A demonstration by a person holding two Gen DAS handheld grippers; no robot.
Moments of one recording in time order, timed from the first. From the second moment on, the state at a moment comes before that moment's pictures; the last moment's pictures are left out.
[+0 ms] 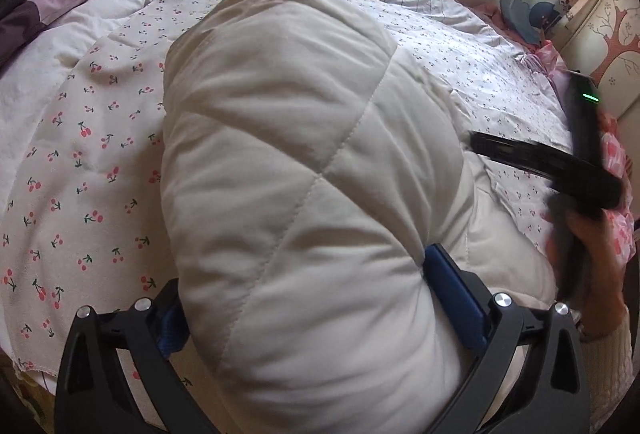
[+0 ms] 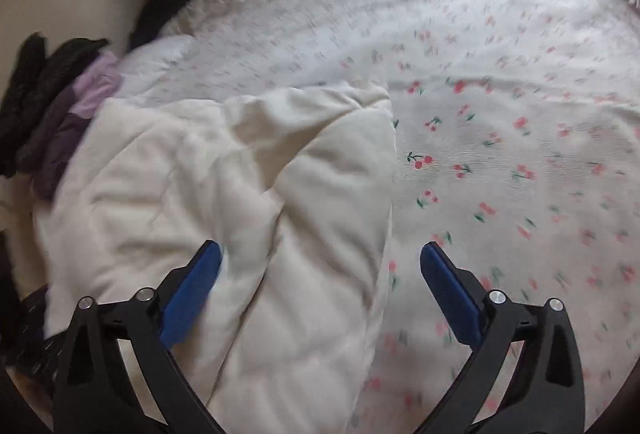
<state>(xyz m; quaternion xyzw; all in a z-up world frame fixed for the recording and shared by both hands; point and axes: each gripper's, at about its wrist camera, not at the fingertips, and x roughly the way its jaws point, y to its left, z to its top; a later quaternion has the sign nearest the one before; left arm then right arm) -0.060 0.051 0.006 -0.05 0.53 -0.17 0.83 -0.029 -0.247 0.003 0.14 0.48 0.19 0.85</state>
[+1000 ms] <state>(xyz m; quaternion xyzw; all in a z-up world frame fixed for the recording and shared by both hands) -0.074 0.041 0.004 -0.01 0.48 -0.17 0.86 0.027 -0.225 -0.050 0.26 0.46 0.16 0.84</state>
